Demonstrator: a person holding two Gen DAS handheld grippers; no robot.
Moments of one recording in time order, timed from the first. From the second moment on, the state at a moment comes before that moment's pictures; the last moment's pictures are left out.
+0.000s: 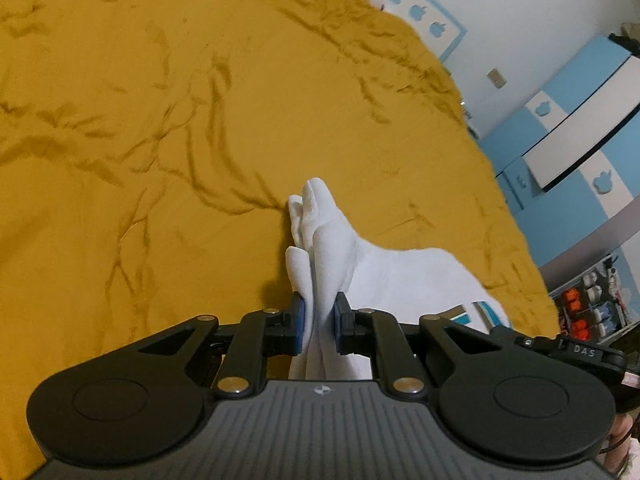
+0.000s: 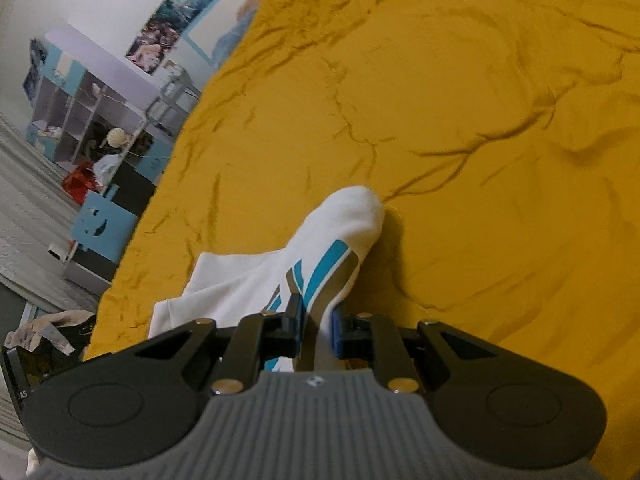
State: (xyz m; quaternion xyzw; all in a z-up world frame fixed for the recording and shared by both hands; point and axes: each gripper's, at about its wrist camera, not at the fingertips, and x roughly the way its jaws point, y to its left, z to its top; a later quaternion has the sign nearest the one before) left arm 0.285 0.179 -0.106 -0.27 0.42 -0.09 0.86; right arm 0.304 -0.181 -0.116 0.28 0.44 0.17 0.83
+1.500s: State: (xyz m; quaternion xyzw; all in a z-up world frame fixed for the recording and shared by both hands) left arm 0.164 0.102 -0.103 -0.02 0.50 -0.13 0.86; right arm 0.136 -0.134 -0.130 -0.03 0.45 0.20 0.87
